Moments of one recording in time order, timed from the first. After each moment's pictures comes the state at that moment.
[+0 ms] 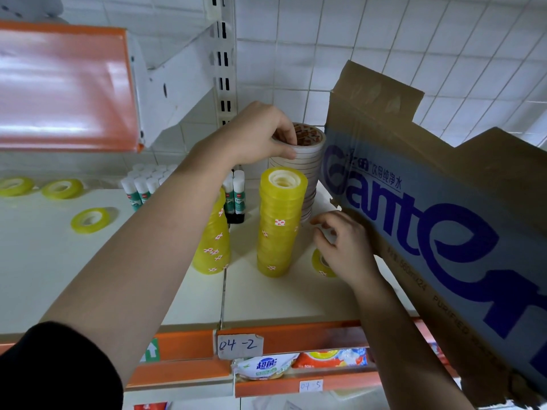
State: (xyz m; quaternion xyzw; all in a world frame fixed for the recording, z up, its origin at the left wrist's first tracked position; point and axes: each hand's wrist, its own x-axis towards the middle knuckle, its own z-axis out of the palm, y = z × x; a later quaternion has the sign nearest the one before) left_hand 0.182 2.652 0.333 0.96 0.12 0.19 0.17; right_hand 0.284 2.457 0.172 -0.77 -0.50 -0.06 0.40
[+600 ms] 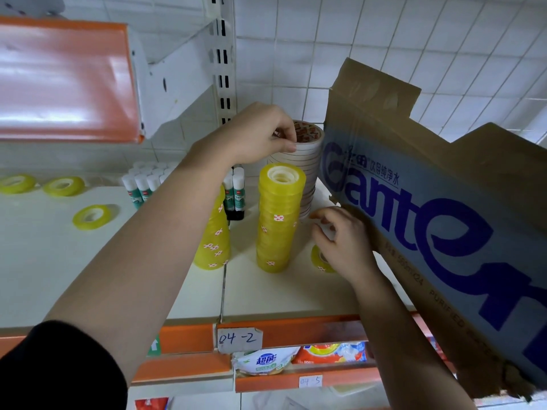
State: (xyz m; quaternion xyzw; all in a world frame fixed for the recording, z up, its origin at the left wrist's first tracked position) left_hand 0.181 2.648 0.332 0.97 0.11 0.18 0.13; right_hand 0.277 2.455 0.181 -0.77 -0.49 -0.06 0.40
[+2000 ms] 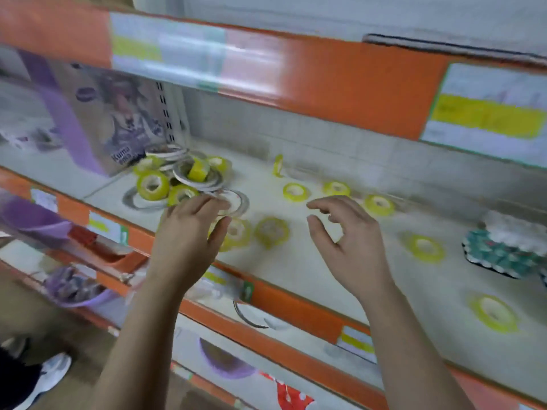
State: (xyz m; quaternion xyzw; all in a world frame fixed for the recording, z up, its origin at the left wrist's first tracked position) left_hand -0.422 2.859 0.210 0.81 0.48 0.34 -0.02; right_hand -0.185 2.785 0.224 -0.57 -0.67 -0.02 0.48
